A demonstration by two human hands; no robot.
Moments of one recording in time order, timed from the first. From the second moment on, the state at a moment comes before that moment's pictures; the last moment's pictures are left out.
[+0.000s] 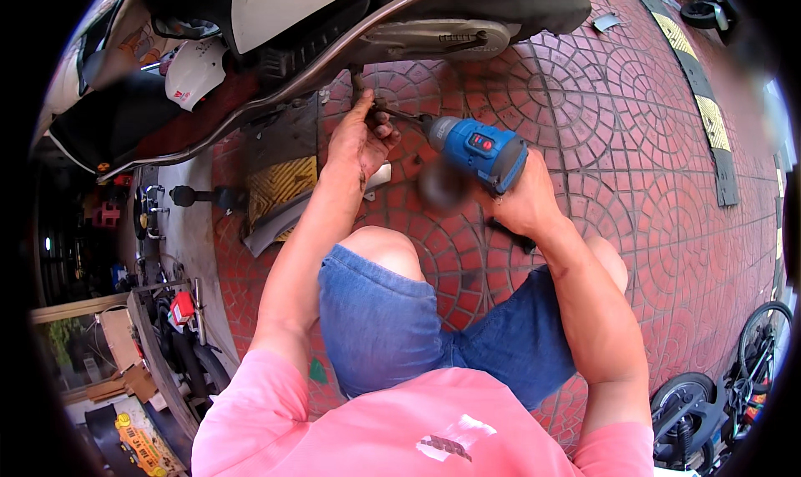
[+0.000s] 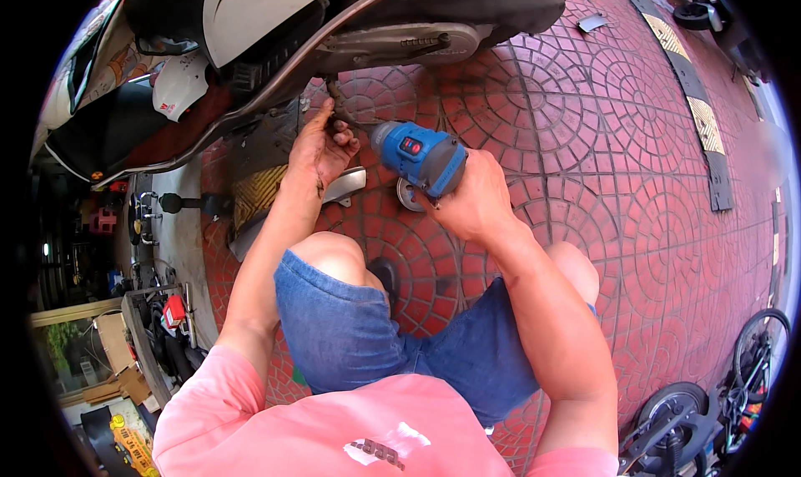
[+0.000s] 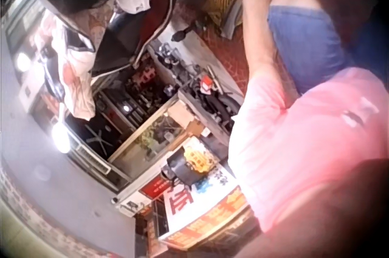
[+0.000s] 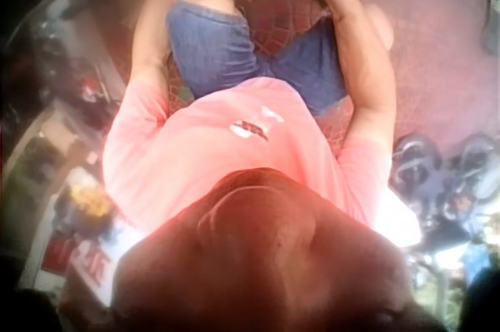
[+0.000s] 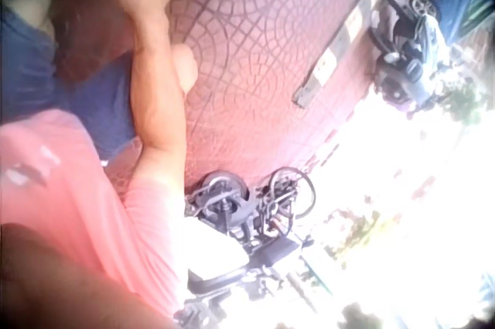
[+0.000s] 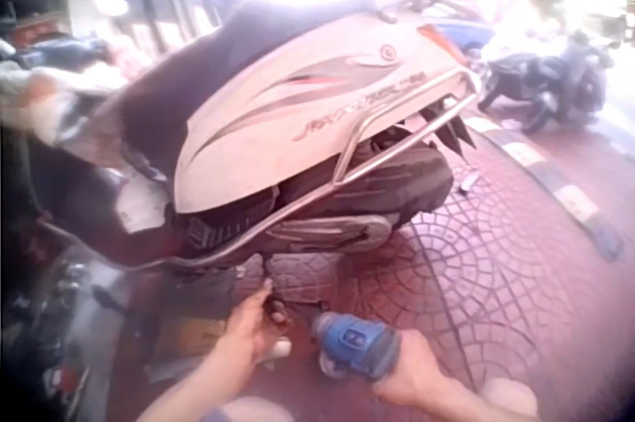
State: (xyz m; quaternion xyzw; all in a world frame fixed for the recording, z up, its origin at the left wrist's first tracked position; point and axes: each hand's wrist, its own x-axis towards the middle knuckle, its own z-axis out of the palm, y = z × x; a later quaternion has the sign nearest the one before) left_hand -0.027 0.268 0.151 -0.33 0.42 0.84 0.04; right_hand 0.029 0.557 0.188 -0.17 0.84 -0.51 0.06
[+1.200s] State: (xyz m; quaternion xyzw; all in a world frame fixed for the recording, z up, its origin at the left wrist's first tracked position) left_hand 0.000 0.243 0.110 -0.37 0.34 0.86 0.05; right_hand 0.021 0.518 0.167 -0.36 0.84 -0.39 0.12
